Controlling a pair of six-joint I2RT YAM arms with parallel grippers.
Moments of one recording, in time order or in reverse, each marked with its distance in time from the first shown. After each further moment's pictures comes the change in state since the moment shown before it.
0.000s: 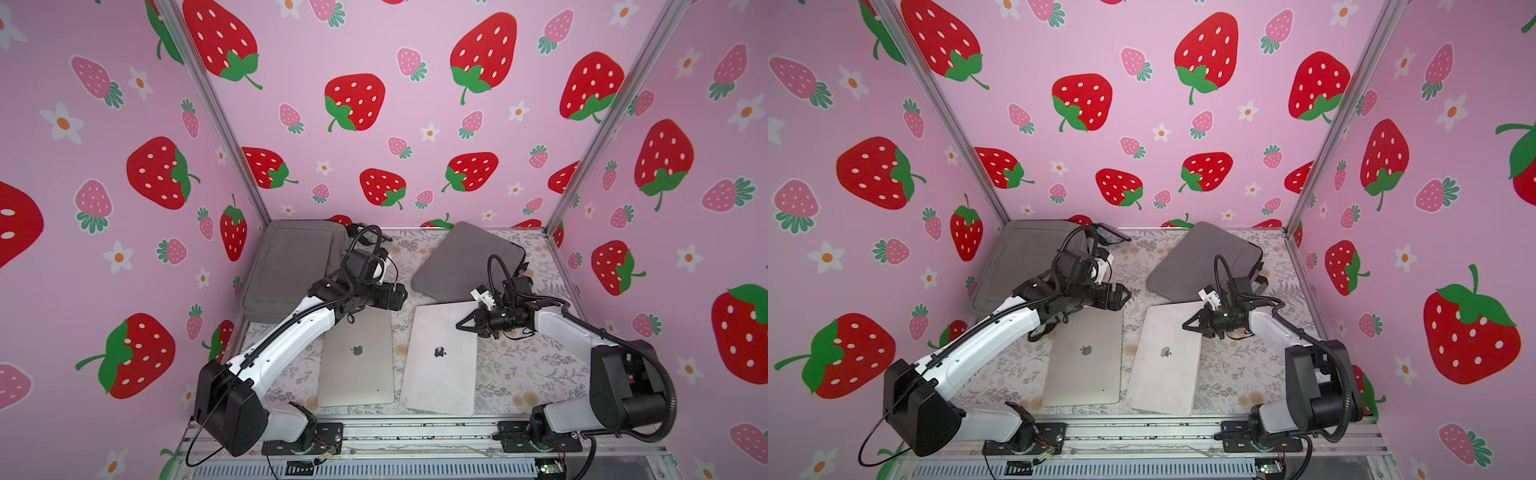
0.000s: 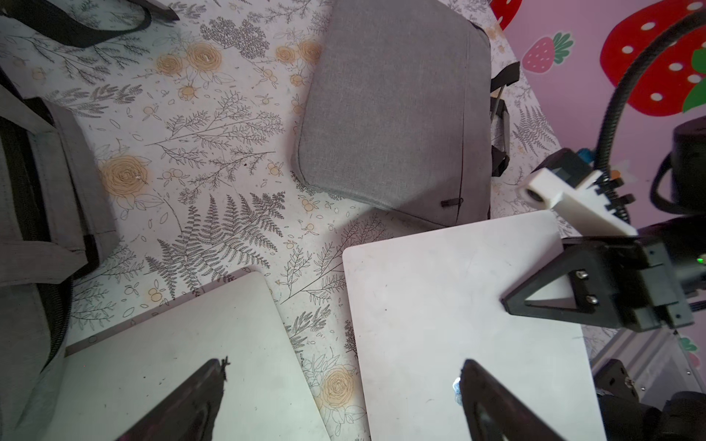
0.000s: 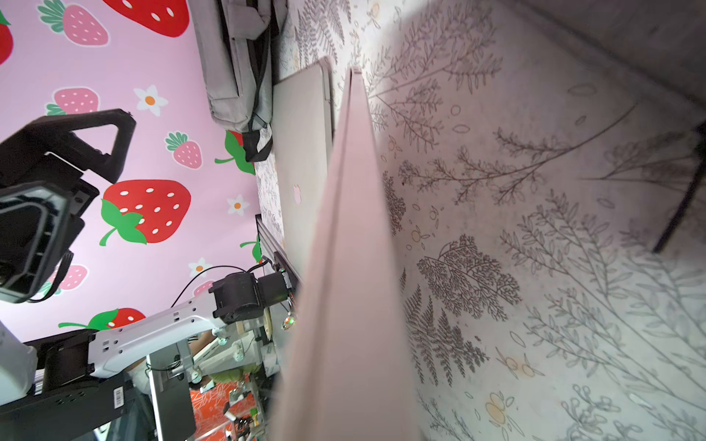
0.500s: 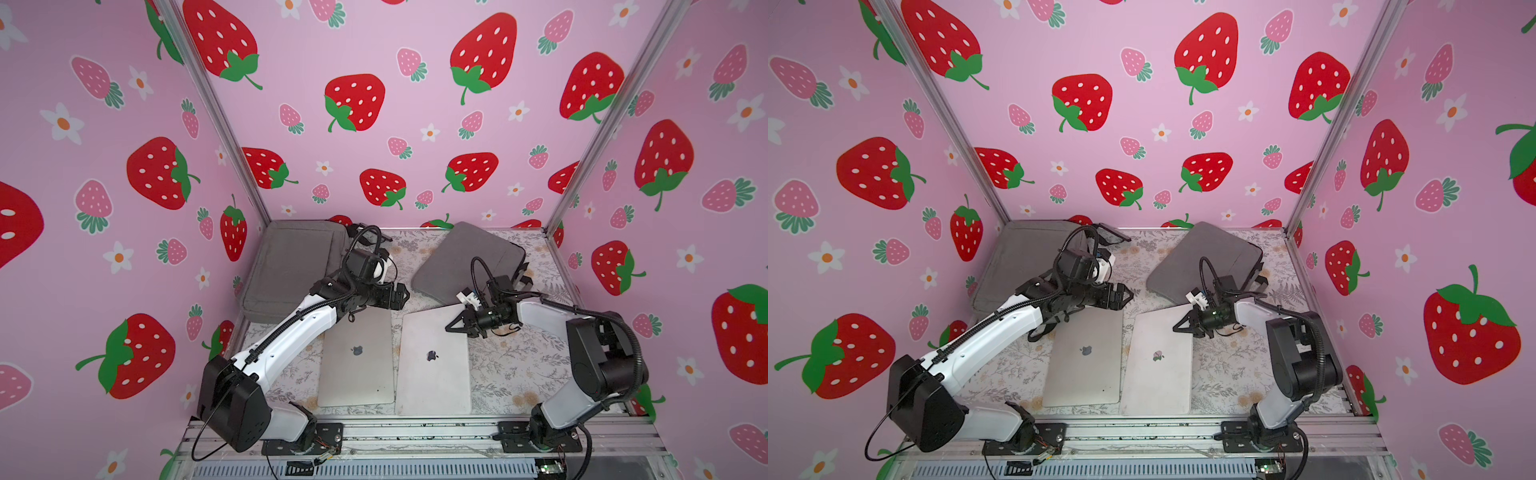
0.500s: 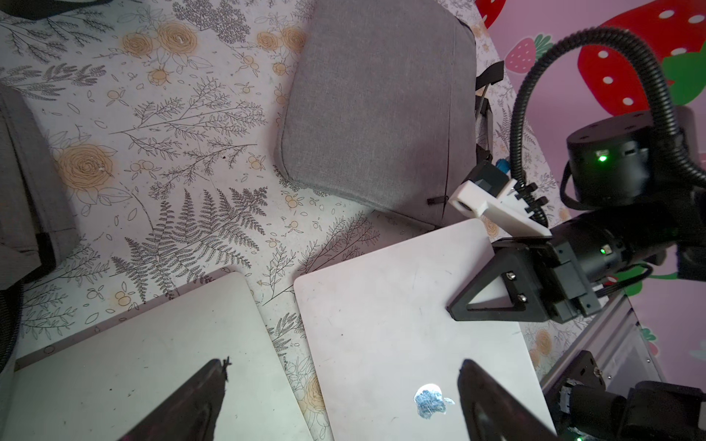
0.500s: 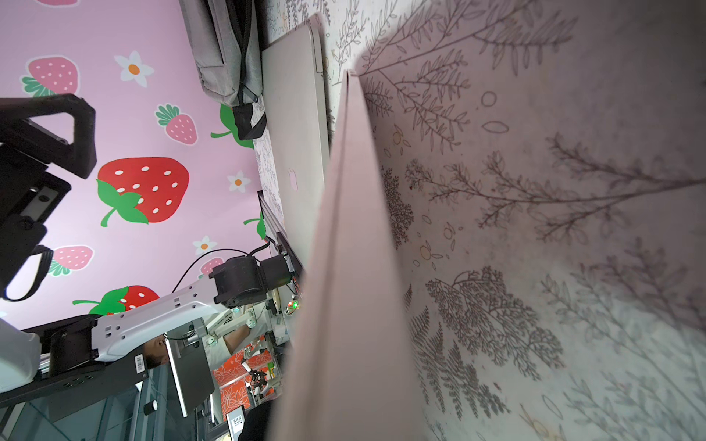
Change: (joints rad) left arm 0.010 0.025 -0.002 0.020 0.059 -0.013; right arm 0.056 0.187 0.074 0.072 -0.051 -0.004
